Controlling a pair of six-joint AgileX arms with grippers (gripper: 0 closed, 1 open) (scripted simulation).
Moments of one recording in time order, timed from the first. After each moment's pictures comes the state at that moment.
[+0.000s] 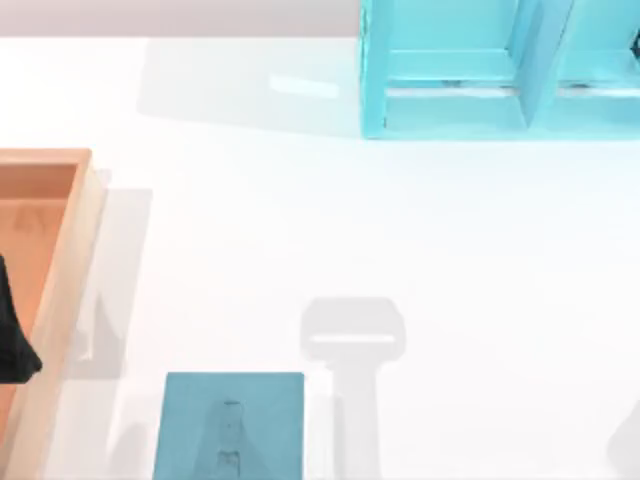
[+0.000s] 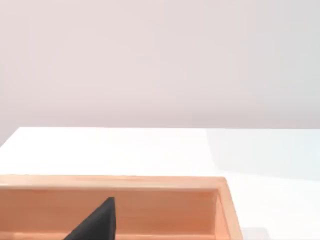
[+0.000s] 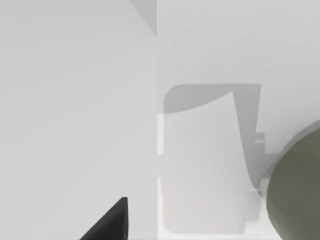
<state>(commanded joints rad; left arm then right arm) 0.00 0.00 0.00 0.00 0.00 0.00 -0.97 1.29 0.57 -0.86 0.00 -2.54</state>
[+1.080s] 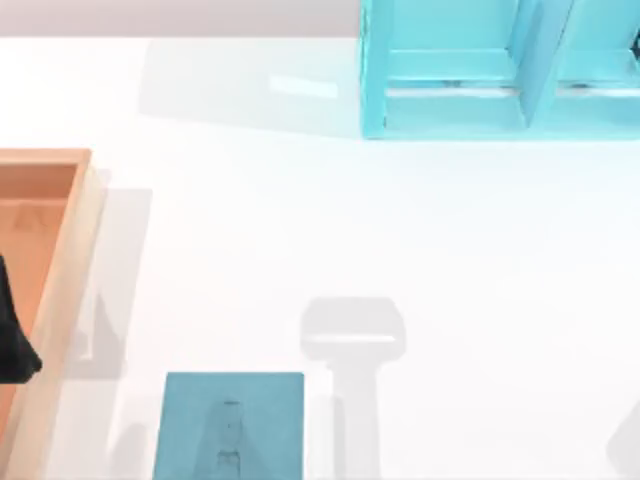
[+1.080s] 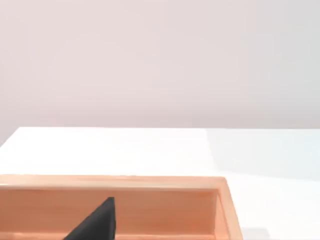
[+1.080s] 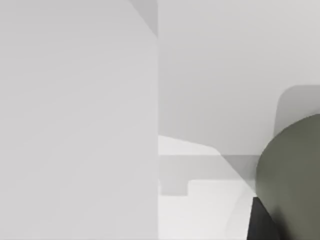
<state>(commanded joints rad) 0.00 0.00 0.00 0.00 0.00 0.00 -0.97 1.29 0.57 -0.86 0.00 -2.54</state>
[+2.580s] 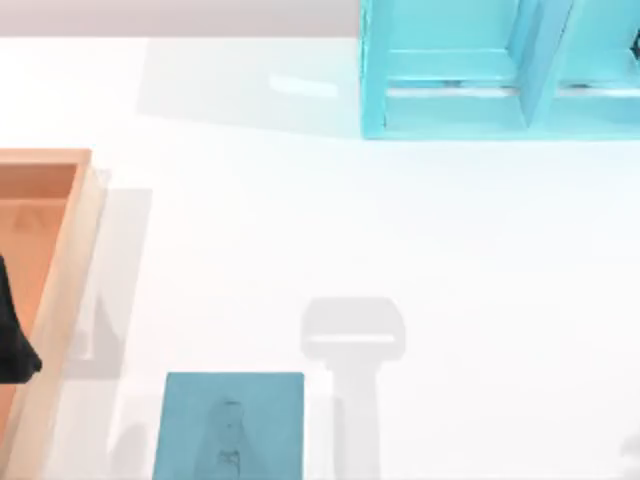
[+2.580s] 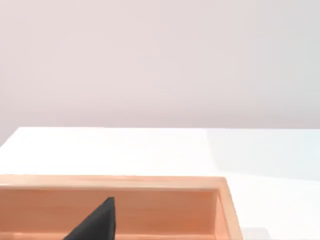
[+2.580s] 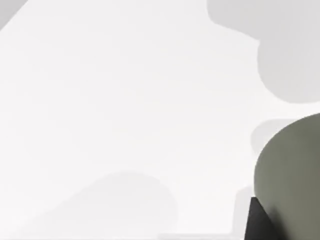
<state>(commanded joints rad) 0.00 0.00 0.00 0.00 0.00 0.00 -0.61 1.45 0.94 -1.17 -0.04 -2.99</state>
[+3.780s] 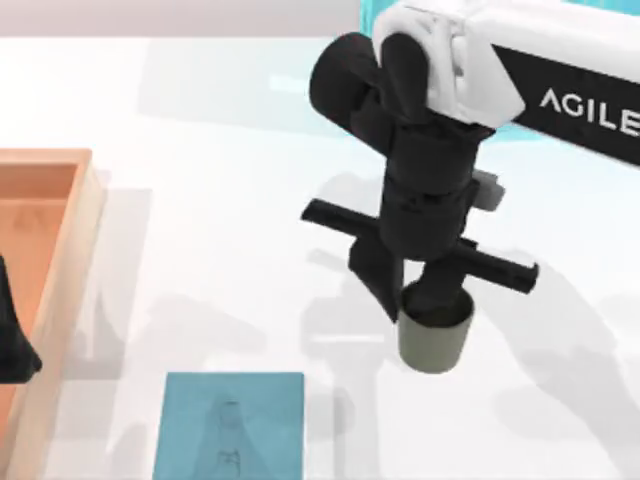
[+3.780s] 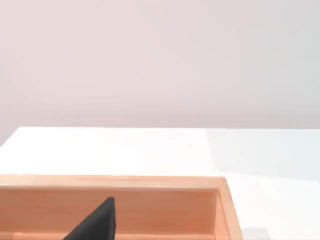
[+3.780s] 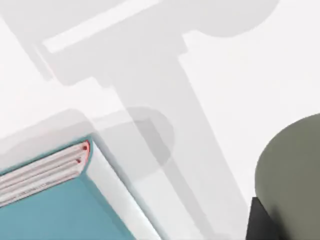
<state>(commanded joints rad) 0.00 0.00 0.00 0.00 0.00 0.00 0.72 2.07 1.77 -1.38 -0.13 -5.12</state>
